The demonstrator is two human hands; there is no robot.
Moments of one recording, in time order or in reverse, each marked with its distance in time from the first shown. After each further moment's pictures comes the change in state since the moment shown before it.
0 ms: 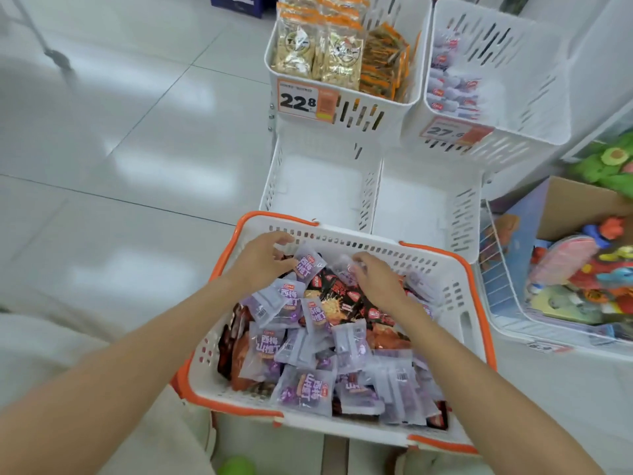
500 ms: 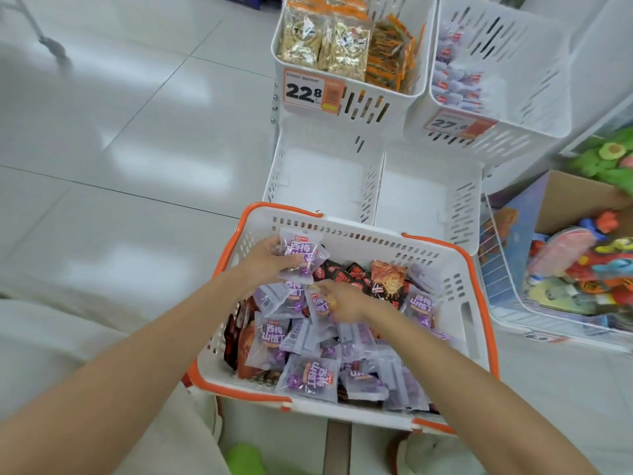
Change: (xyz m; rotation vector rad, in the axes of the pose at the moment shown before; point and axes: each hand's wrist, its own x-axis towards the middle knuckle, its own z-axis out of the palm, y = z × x) left_hand -0.012 -0.012 0.004 -0.504 -0.172 -0.264; right_hand -0.010 -0.020 0.056 -0.264 -0.630 0.016
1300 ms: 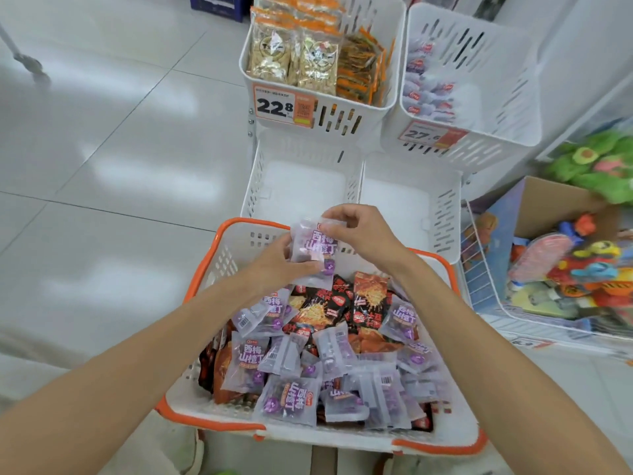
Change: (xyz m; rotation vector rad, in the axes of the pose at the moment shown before) left_hand -0.009 0.054 0.046 0.114 -0.095 0.159; right_hand -0.085 -0.024 -0.136 0.753 0.613 -0.335
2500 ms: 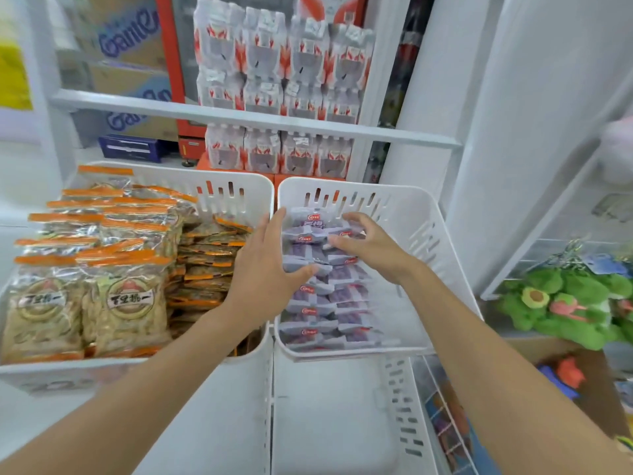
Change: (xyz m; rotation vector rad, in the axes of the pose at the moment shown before) left_hand 0.303 0.247 0.038 0.647 0.384 0.579; right_hand 0.261 0.029 -0.306 -0.043 0.314 0.064
